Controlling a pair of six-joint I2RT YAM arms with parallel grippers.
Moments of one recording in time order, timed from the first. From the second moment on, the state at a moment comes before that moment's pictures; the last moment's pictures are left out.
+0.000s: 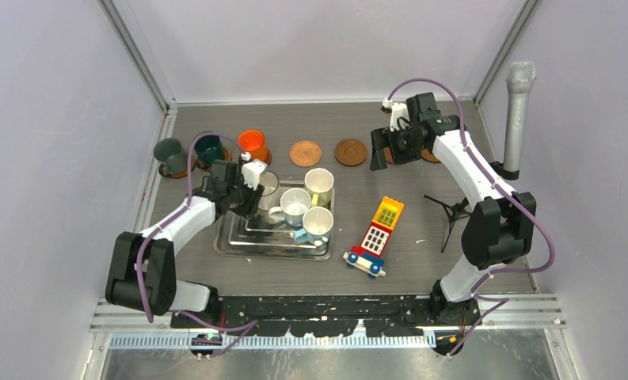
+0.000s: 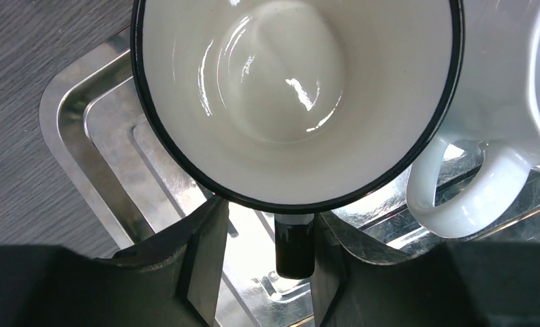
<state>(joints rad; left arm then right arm) -0.22 1.36 0.73 -0.27 0.21 0.30 0.20 1.66 1.48 -0.82 -0.33 -0.08</state>
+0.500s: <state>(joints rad) -0.21 1.36 0.73 -0.25 0.21 0.26 0.20 1.66 1.48 -0.82 -0.34 -0.07</state>
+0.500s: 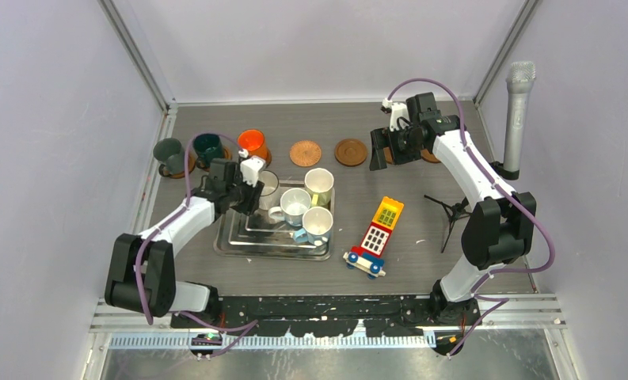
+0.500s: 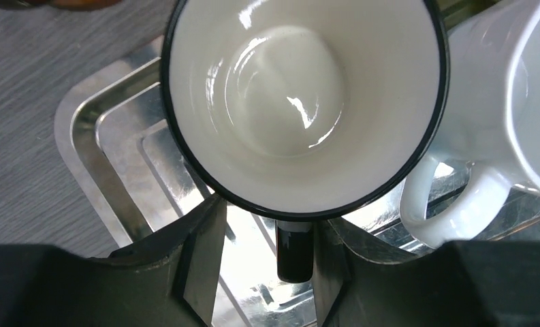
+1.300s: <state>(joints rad) -0.21 1.29 0.73 -0.23 0.24 0.23 0.20 1.66 1.47 -0.82 -0.34 -0.07</state>
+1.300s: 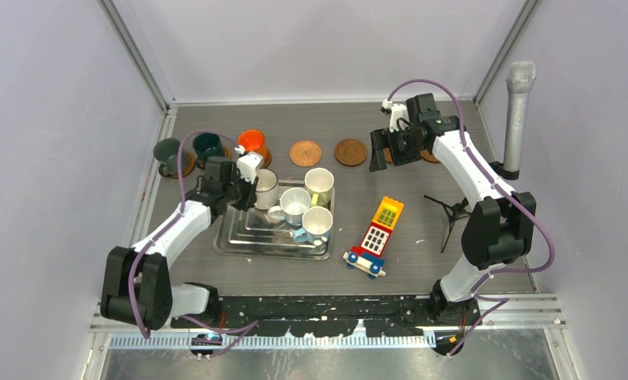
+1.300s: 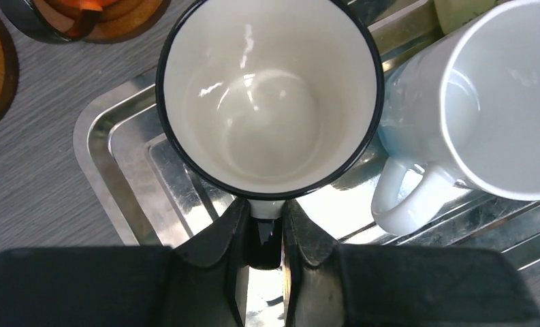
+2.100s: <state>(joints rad) -0.28 1.52 1.12 -0.12 0.27 0.15 0.20 1.66 1.47 -0.82 -0.34 -0.07</state>
